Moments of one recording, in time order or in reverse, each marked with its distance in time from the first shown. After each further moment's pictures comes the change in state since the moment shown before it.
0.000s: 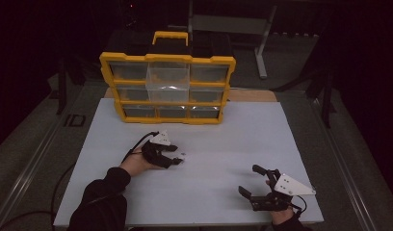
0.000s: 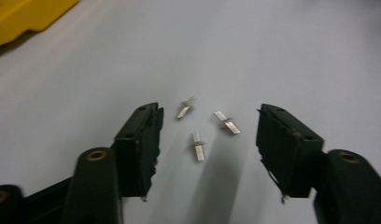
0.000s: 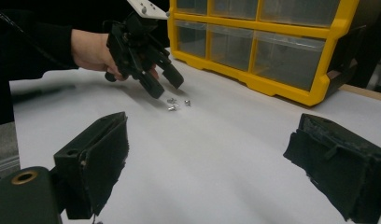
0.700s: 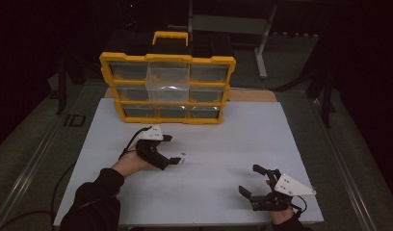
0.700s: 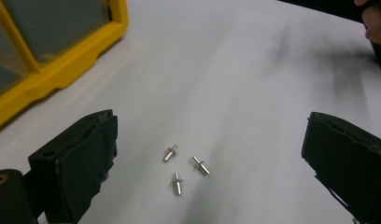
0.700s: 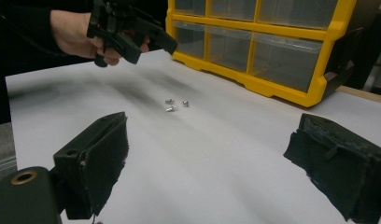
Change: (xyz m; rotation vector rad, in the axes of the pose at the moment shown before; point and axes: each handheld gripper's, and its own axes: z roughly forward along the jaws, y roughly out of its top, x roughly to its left) left arm -0.010 0.015 -0.034 -0.171 -0.033 -0.037; right arm 0.000 0.001 0.000 -0.006 -0.010 -0.007
